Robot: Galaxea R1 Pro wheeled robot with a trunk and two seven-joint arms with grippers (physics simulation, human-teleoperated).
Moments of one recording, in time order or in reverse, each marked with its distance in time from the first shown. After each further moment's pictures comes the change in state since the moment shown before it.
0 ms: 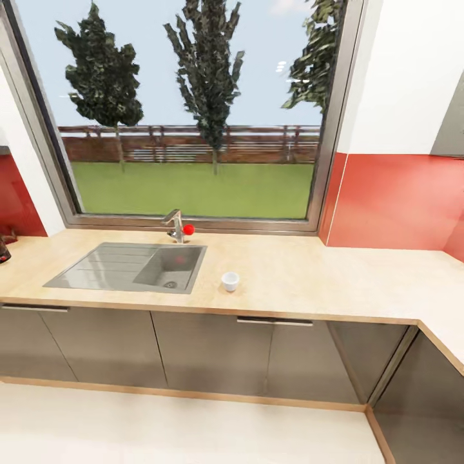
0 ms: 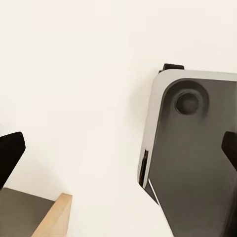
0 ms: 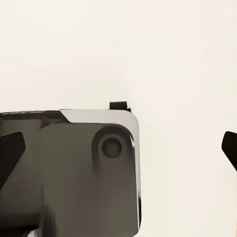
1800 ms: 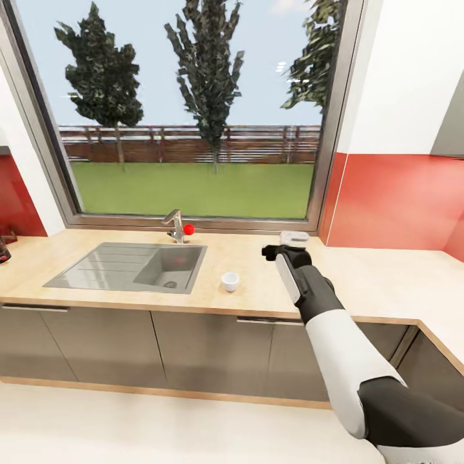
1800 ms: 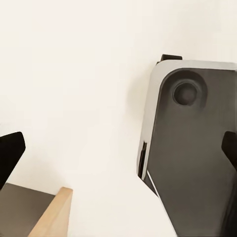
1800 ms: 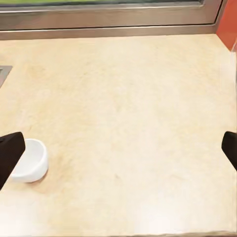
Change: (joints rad) left arm 0.001 -0.003 -0.013 0.012 -0.002 0.015 0.000; right arm -0.859 0.232 0.012 -0.809 -0.002 0.738 -0.398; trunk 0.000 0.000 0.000
